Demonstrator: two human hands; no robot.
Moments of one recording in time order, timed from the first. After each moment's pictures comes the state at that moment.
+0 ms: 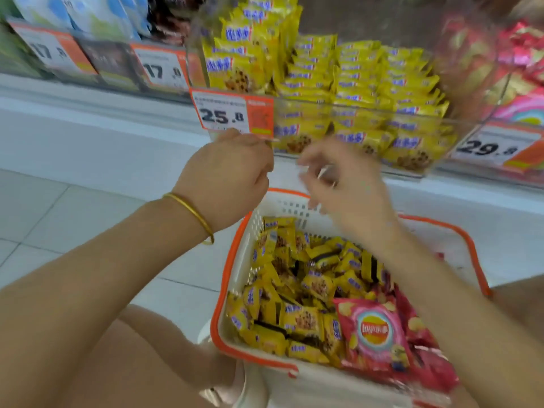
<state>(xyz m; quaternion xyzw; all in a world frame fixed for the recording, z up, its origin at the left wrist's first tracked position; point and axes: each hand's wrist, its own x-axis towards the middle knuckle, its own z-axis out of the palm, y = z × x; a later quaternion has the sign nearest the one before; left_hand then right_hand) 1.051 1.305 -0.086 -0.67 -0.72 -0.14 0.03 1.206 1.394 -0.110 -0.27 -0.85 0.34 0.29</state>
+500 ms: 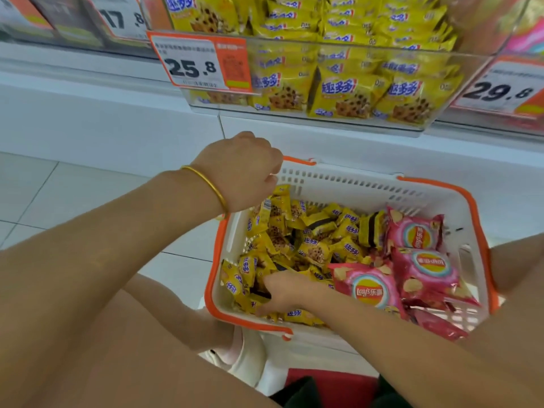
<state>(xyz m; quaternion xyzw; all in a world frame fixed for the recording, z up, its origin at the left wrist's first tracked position) 1.080 1.323 -0.111 -0.69 -0.71 0.07 -0.08 1.222 1.311 -0.300 -0.22 -0.86 0.30 -0.36</state>
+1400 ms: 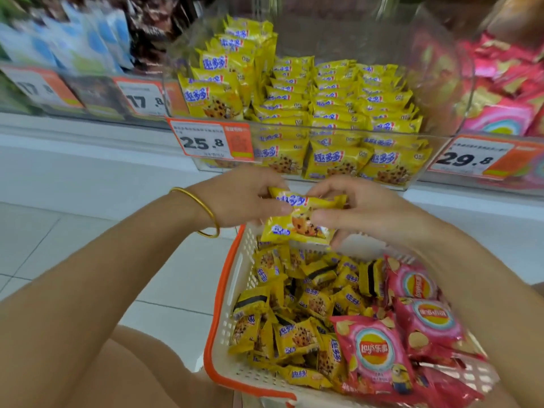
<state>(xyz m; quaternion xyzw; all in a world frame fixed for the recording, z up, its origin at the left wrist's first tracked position) 1.063 1.339 -0.075 -0.60 -0.67 -0.20 -0.38 1.250 1.422 -0.088 -0.32 -0.73 0.60 0.05</state>
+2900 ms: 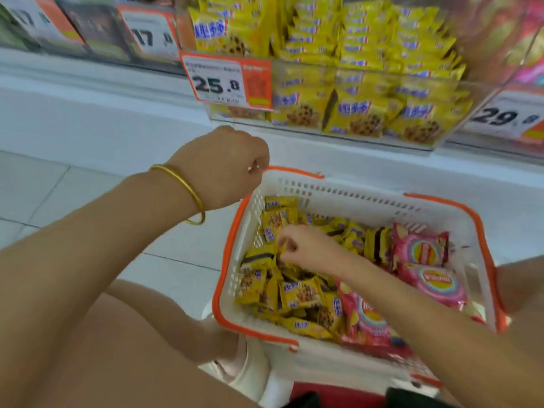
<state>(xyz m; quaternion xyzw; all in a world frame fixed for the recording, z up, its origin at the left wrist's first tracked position) 1.046 1.304 -0.096 -0.66 -0.75 -0.05 -0.09 1.213 1.367 -0.229 -0.30 -0.88 0.34 -0.14</state>
